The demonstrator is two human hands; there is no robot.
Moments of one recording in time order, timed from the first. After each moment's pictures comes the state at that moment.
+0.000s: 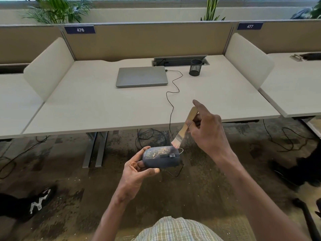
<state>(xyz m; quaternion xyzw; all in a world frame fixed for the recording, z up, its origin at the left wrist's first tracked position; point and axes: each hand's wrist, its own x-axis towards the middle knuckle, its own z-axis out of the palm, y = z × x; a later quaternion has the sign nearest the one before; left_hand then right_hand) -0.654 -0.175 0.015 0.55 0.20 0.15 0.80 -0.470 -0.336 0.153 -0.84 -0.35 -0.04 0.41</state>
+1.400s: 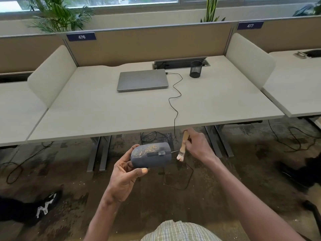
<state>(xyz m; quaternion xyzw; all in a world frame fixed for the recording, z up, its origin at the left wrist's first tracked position) -0.660 -0.155 0.032 0.50 0.17 0.18 0.83 -0.429 -0.326 0.056 -0.88 -0.31 0.10 0.35</state>
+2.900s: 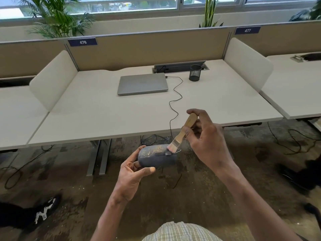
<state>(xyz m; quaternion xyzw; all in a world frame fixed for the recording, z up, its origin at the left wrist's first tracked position) -0.647 -0.163 0.035 0.53 0.18 0.18 0.81 -0.487 -0.346 0.157 -0.78 -0.39 -0.07 0.49</state>
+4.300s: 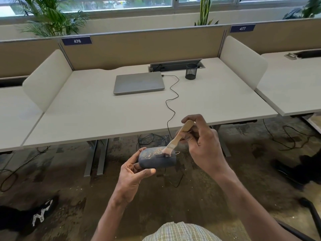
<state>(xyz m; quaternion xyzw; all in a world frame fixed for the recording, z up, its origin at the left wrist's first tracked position) -0.645 -0.169 0.025 0.54 0.18 0.17 0.81 -0.495 -0.354 0.145 -0.75 -0.40 -0.04 0.52</state>
